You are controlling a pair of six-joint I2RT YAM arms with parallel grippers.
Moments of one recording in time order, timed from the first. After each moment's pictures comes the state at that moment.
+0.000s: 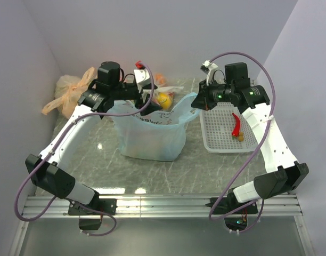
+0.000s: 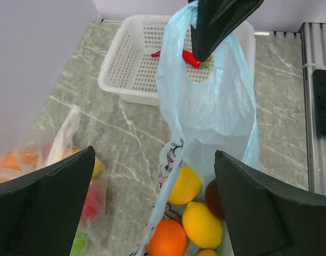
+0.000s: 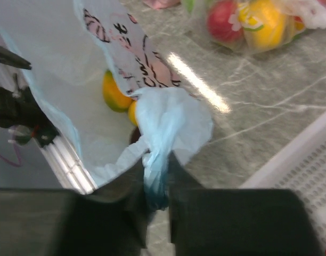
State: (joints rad) left arm -0.42 1.46 1.56 -0.43 0.83 0.37; right arm 0.27 1.43 1.66 -0.91 -0.63 -0.08
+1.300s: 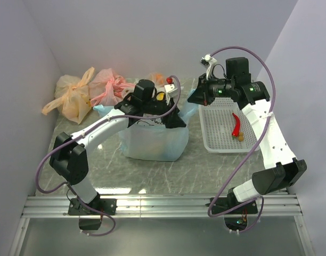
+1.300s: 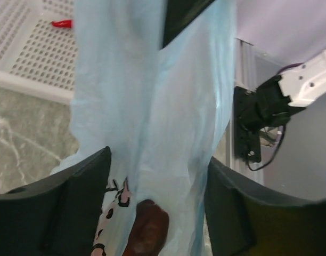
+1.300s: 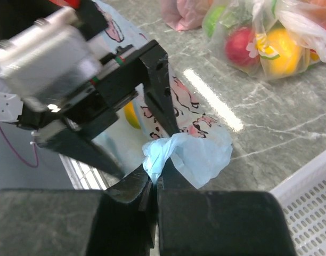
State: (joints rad) left arm -0.65 1.67 1.42 -0.12 0.85 -0.06; right arm 0.26 1.47 1.73 -0.89 -0.74 -0.06
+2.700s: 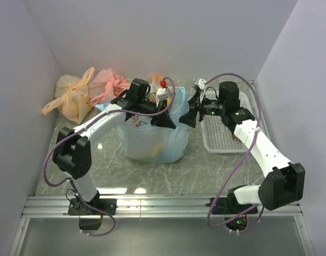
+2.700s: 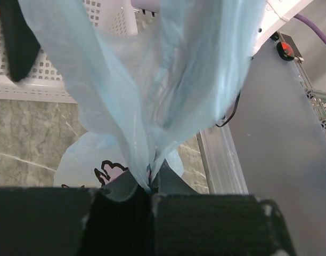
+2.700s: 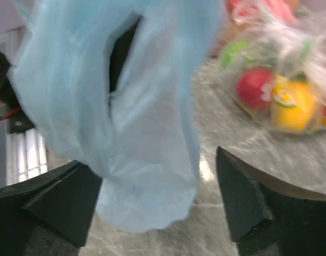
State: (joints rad) left arm -0.54 1.73 1.43 -0.30 1.22 0.20; right arm 0.28 1.32 1.14 -0.23 -0.92 -0.19
